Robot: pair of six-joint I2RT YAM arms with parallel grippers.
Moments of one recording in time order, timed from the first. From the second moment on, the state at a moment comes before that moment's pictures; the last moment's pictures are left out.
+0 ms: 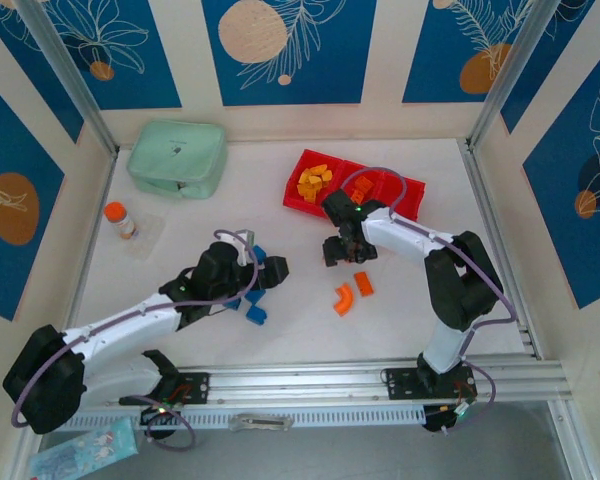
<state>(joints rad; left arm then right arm) -0.73 1.10 0.53 0.03 0.09 -0.77 0.57 1.74 1.21 -0.86 0.12 0.39</state>
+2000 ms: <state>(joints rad) -0.73 1.18 0.57 0.03 0.11 -0.75 0.55 1.97 1.34 -0.75 0.08 0.38</state>
